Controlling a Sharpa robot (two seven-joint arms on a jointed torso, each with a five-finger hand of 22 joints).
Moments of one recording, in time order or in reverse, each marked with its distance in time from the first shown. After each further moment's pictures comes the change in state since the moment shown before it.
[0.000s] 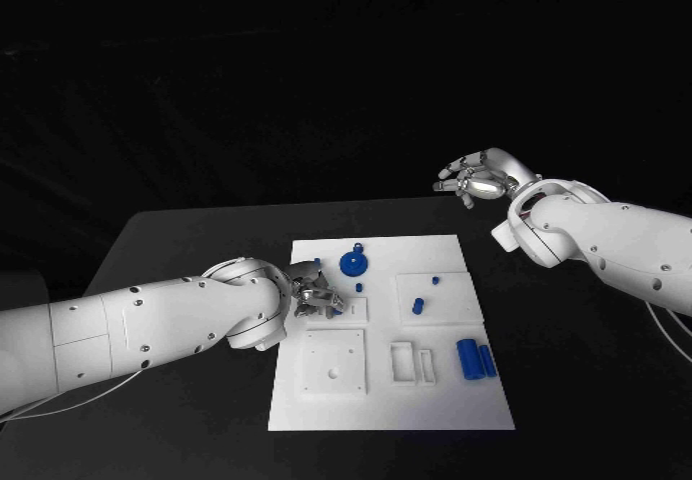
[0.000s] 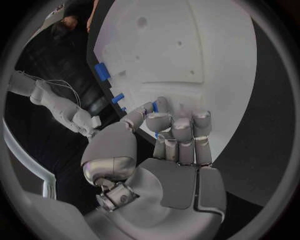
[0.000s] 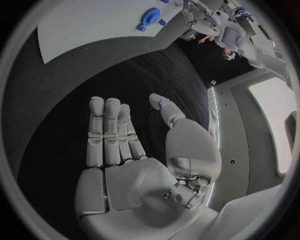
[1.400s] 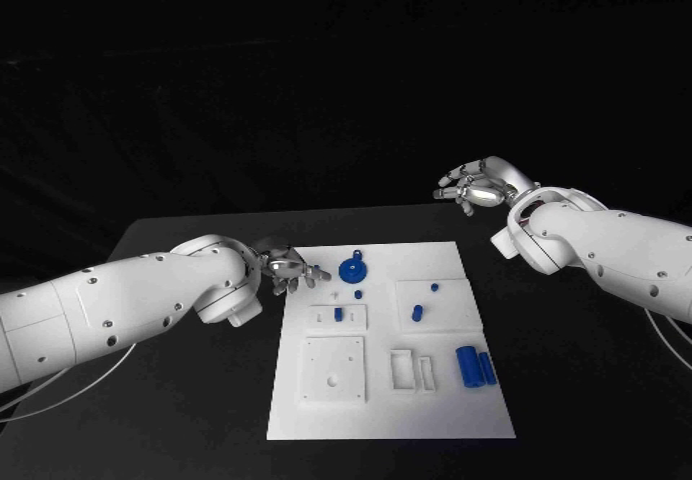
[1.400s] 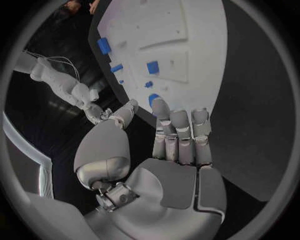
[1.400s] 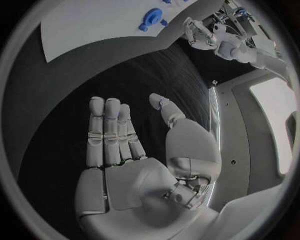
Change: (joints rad) left arm 0.036 -0.073 0.088 -0.067 0.082 0.032 0.018; left_hand -0.091 -0.194 -0.127 0.173 -0.235 -0.101 -0.020 -0.171 -0.081 -0.136 0.025 -0.170 -0.133 -0.044 -0.002 -0.173 -0.086 0.015 -0.075 0.020 -0.101 -0.058; right arm -0.002 0.002 0.000 -0.014 0.004 0.003 0.000; right_hand 0.000 0.000 0.000 0.000 0.000 -0.006 -0.002 0.000 -0.002 0.000 0.000 0.003 -0.005 -0.003 0.003 0.000 -0.001 0.000 0.000 0.000 -0.004 0.003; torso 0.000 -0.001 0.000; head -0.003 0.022
